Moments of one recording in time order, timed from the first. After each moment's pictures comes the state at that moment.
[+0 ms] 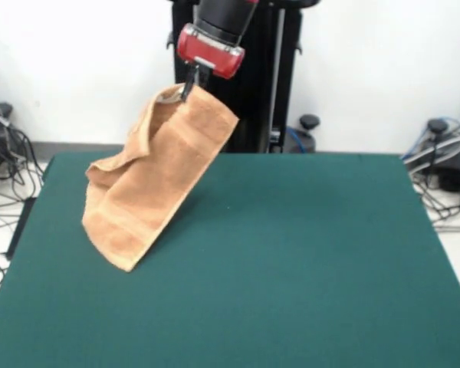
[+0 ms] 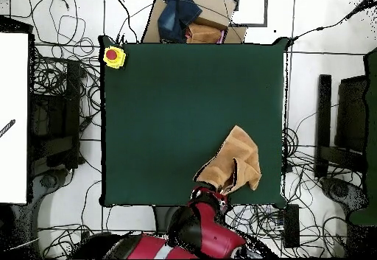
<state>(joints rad) -0.19 -0.50 -0.33 2.30 -0.03 -0.52 1.70</state>
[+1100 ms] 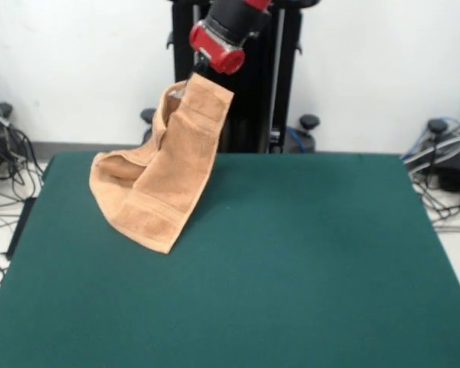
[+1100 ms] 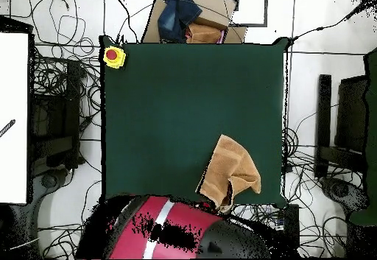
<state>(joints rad) -0.19 -0.32 -0.26 2.48 0.26 -0.88 2.22</state>
